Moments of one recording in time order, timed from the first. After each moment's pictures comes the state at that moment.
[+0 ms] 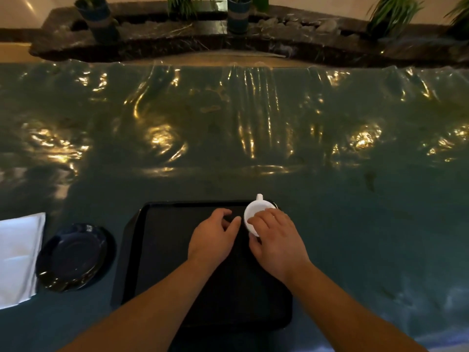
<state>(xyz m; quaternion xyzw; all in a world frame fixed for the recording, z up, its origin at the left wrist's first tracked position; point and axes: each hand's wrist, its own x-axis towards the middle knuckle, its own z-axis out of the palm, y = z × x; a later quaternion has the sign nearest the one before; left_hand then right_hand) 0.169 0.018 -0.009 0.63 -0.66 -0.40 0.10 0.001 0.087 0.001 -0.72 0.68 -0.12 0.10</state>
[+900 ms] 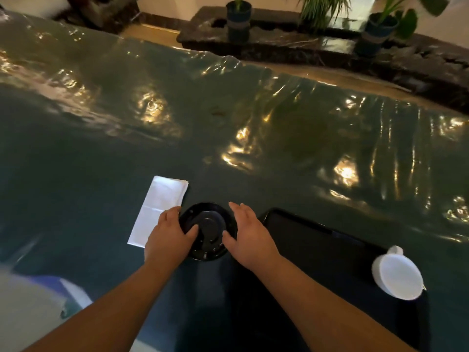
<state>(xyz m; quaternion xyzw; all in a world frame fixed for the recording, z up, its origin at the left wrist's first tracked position) 0.527 0.006 -0.014 0.83 -0.49 -0.24 0.10 0.320 -0.023 -0.004 -0.73 0.56 -0.08 0.37</state>
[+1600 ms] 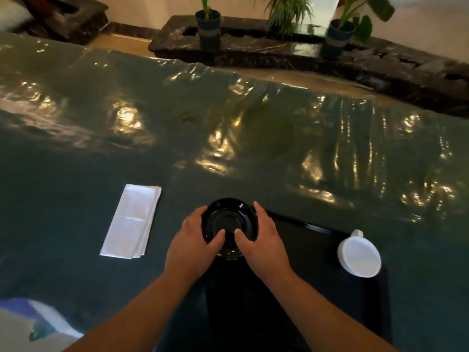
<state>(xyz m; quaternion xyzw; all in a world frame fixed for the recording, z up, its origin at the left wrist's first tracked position) 0.426 0.015 0.016 0.73 -0.57 -0.31 0.21 0.242 0.012 0.018 -0.56 0.68 -0.24 0.42</state>
